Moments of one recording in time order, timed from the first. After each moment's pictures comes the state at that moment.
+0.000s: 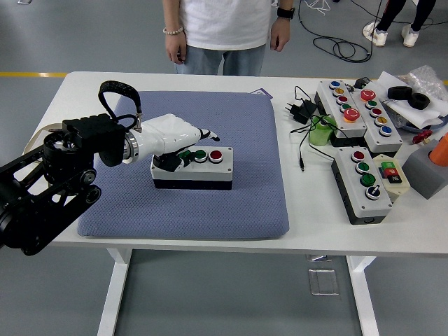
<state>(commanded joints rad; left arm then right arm) -0.78 0.35 -0.81 -1.35 2.18 -0.45 -0.03 0.13 -0.13 1.02 0.18 -1.33 -0.02 -0.34</state>
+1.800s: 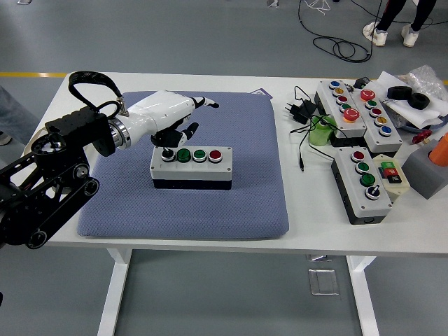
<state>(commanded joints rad) -0.73 0.34 -0.95 -1.29 1.98 -0.13 -0.05 0.13 -0.13 1.04 0.18 -1.35 -0.02 -0.34</state>
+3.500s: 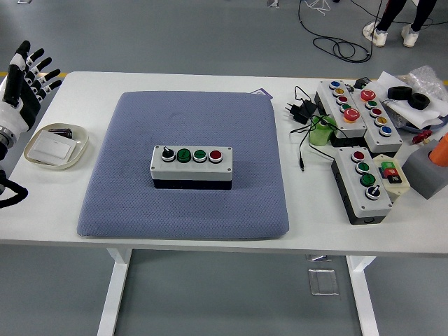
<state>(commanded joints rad) -0.57 0.43 -1.26 -0.99 0.69 0.03 -0.05 0.12 -0.13 1.01 0.18 -1.32 -0.02 -0.34</state>
